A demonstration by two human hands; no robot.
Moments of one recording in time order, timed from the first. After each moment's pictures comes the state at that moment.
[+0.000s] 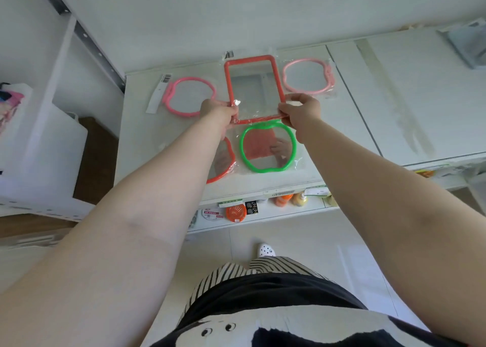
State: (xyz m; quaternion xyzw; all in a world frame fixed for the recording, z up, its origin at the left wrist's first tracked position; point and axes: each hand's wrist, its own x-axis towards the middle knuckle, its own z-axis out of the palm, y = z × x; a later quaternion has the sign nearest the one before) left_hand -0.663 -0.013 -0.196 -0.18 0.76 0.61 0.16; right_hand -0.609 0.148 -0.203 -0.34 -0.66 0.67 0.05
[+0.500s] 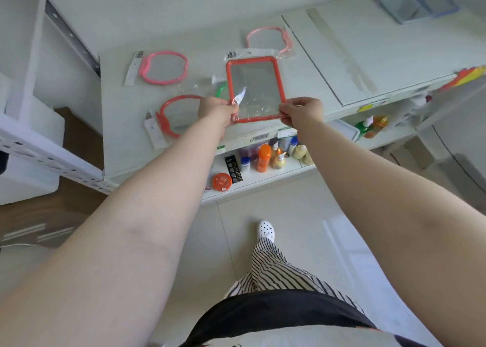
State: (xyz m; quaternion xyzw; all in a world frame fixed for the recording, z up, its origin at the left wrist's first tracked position) left_hand -0.516 -0.022 -0.210 -0.09 0.78 0.58 0.19; right_hand -0.425 0.134 -0.202 -0.40 -0.64 0.65 0.10
